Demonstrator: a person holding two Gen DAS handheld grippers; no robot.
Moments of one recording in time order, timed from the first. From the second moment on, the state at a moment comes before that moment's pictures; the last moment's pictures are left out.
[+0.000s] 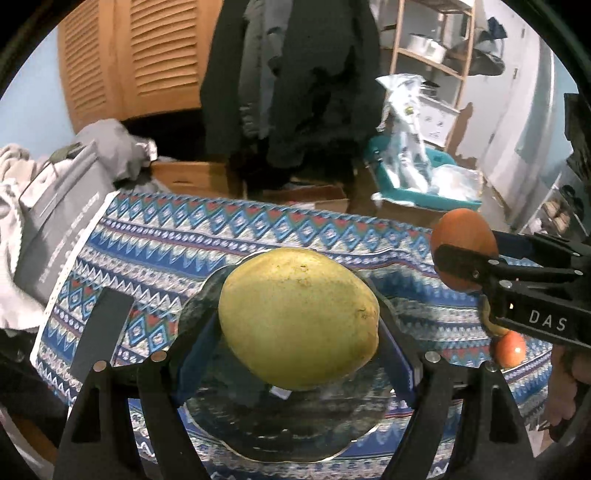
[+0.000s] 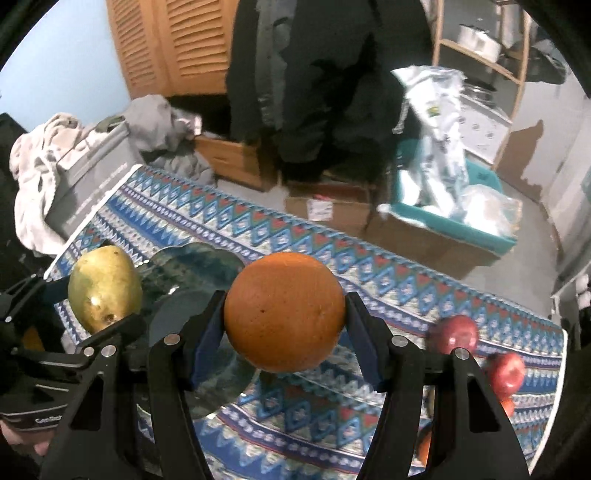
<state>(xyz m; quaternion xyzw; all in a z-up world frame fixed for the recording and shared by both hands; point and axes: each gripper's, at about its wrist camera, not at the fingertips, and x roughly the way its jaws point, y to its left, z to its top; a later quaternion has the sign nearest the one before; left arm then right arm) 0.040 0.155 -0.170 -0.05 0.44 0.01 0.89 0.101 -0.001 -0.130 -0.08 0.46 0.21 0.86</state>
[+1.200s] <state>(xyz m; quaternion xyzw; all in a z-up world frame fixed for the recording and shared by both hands) 0.052 0.198 -0.282 -0.08 0.59 0.07 0.80 0.114 0.059 -0.242 -0.09 0.59 0.25 0.77</state>
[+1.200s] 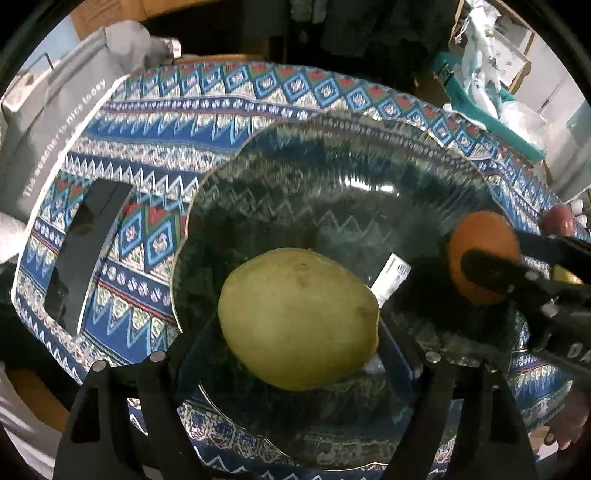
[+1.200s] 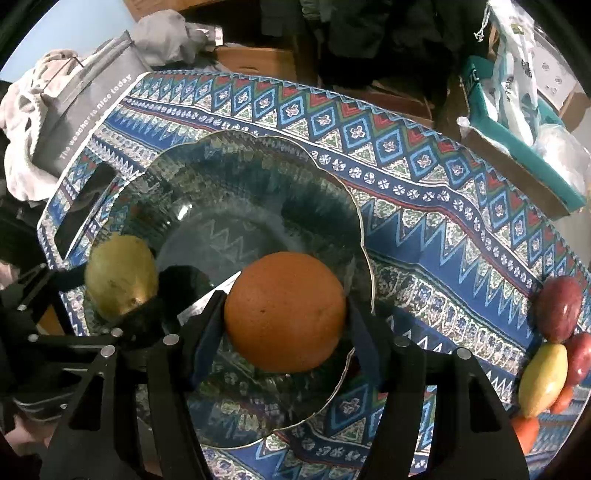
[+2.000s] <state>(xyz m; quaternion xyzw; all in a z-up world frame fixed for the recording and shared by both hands) 0.044 0.180 -0.206 -0.07 0.52 0.07 0.85 0.101 0.022 -0.159 -0.07 0.50 0.22 0.83</state>
